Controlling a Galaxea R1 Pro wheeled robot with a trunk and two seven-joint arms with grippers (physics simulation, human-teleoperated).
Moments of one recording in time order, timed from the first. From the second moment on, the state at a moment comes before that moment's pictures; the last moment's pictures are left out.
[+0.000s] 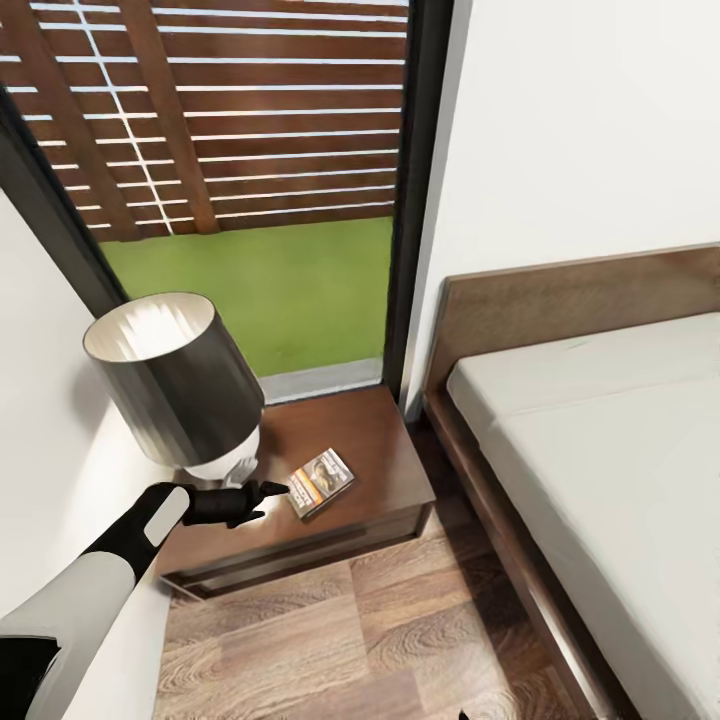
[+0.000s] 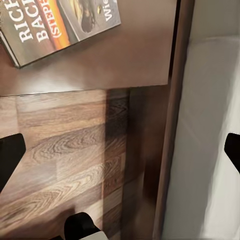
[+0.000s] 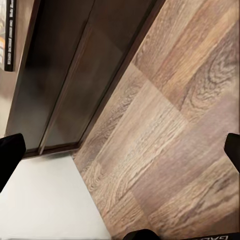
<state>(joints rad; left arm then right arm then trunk) -0.86 0.20 -0.10 -0.50 0.65 0.85 -0.51 -0.12 -0.10 0.21 -0.35 -1.07 -0.19 0.81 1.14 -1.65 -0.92</state>
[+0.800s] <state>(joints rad) -0.86 0.19 -0.10 -0.50 0.66 0.85 -0.51 -0.12 -0.10 0.21 -0.35 -1.07 -0.19 0.81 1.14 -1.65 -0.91</state>
